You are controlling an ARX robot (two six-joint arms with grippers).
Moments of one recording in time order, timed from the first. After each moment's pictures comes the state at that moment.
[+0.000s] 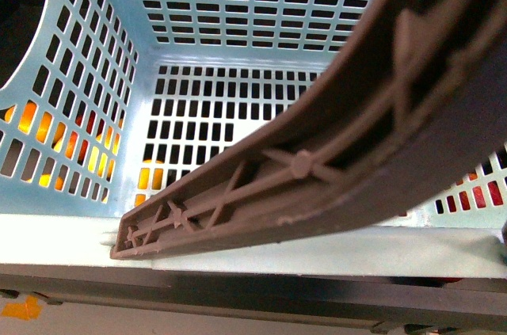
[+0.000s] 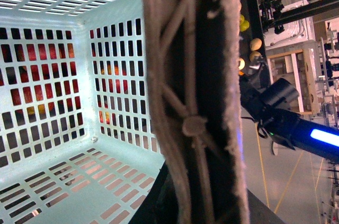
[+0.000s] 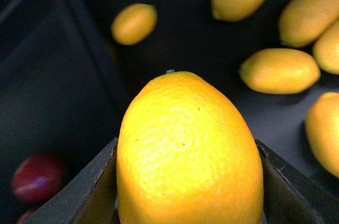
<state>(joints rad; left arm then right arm) -0.62 1.49 1.17 -0.21 0.45 -0.79 -0.78 1.92 0.89 0.43 -0.51 0.19</state>
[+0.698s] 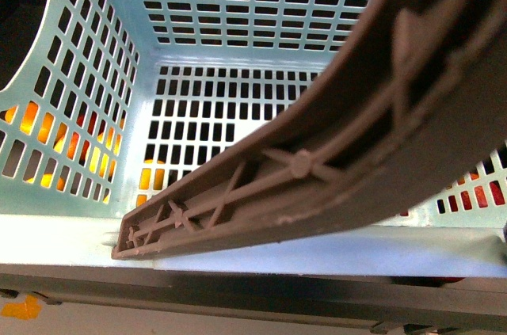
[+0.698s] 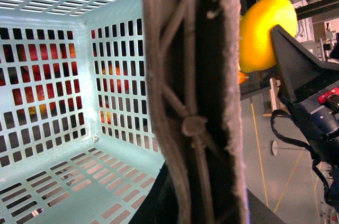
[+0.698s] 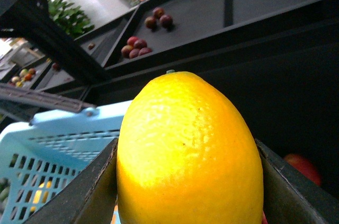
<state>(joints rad) -0.62 1.49 1.17 -0.21 0.45 -0.79 -0.23 1.21 0.64 0.39 -0.61 0.38</state>
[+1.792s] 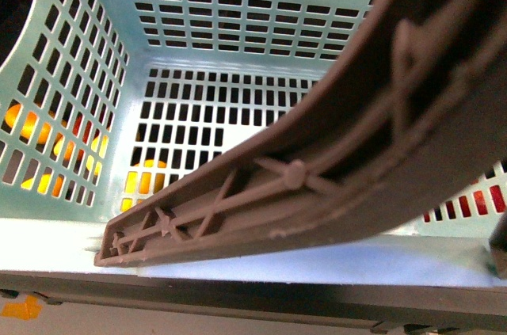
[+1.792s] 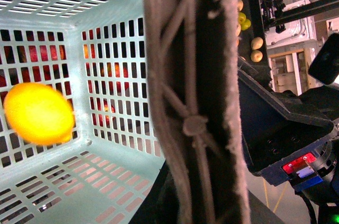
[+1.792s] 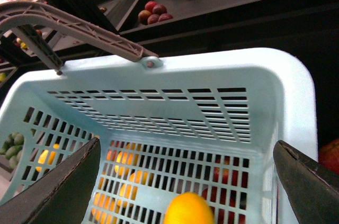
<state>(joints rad) -0.62 1.49 1.17 -0.21 0.45 -0.79 0.08 1.14 0.57 0.37 -0.29 0.33</state>
